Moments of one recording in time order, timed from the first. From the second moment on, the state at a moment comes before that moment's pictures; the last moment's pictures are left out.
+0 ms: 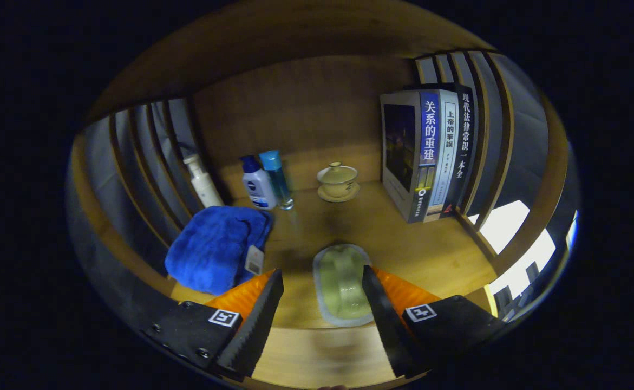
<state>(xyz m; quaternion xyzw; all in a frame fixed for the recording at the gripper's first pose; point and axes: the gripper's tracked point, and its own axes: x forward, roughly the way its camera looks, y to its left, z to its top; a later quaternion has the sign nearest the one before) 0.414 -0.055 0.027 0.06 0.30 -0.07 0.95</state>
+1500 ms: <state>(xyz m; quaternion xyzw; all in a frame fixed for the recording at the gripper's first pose) 0.163 0.072 0.035 -0.03 0.06 0.02 1.00</state>
